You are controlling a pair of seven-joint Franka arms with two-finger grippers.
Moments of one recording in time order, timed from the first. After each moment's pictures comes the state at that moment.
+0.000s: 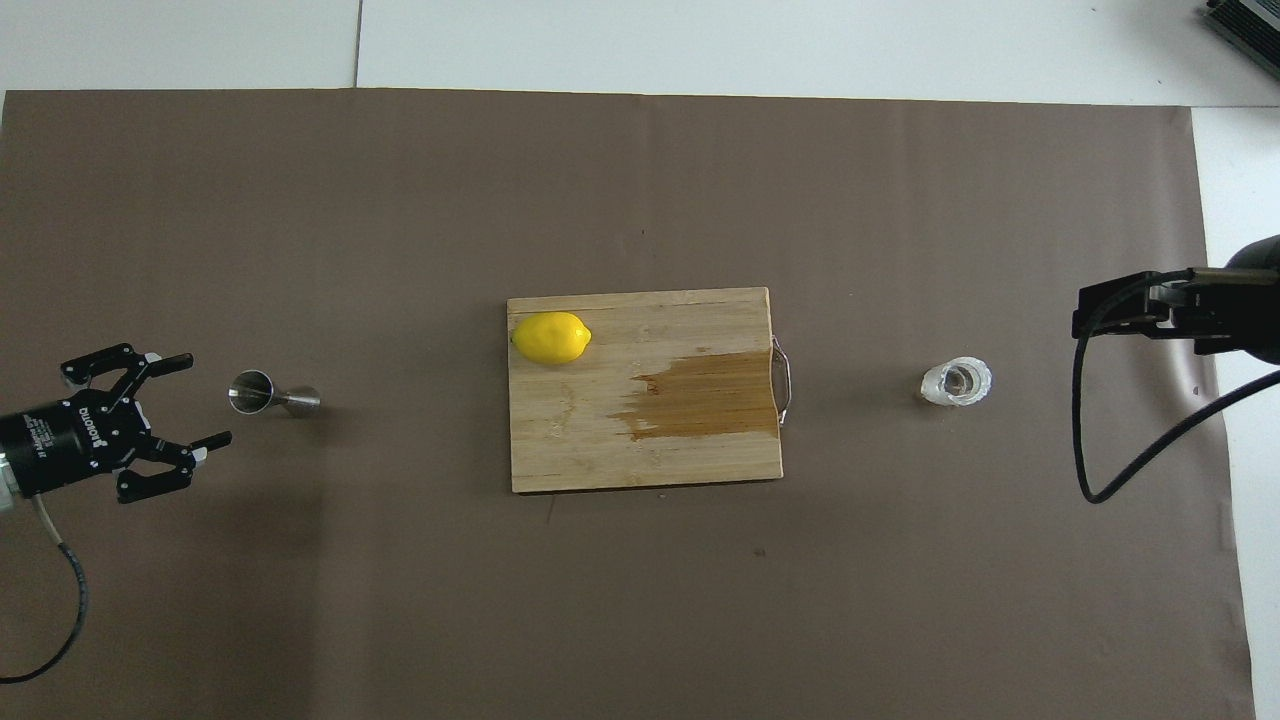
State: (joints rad) left arm 0.39 -0.18 -0.13 -2.48 -1.14 2.18 -1.11; right arm 0.01 -0.06 0.05 -1.59 -0.01 1.57 0.21
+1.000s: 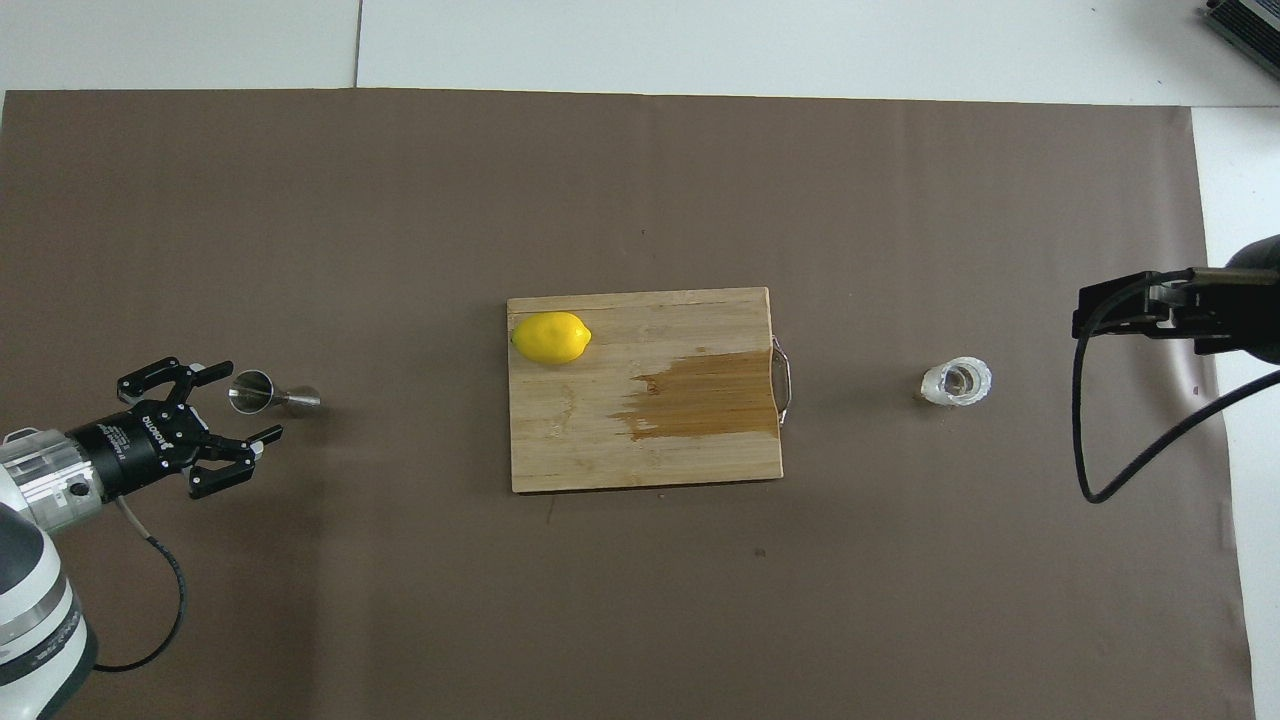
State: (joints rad) left arm 0.32 -0.15 -0.14 -2.51 -1.24 2.33 -1.12; right arm 0.01 -0.06 0.05 -1.59 -0.01 1.57 0.21
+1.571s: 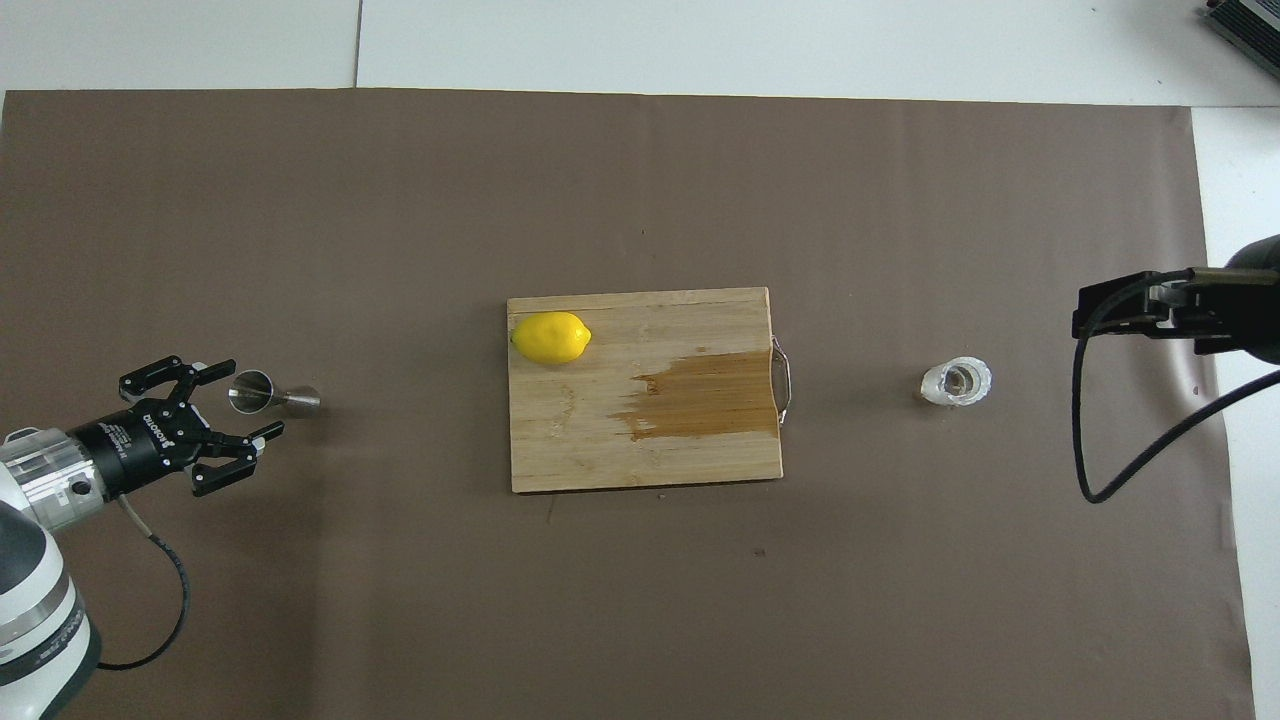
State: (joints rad) left arm 0.31 -0.15 -0.13 -2.51 -1.25 2.34 -1.12; right arm 0.01 -0.06 0.05 -1.59 -0.01 1.57 0.21
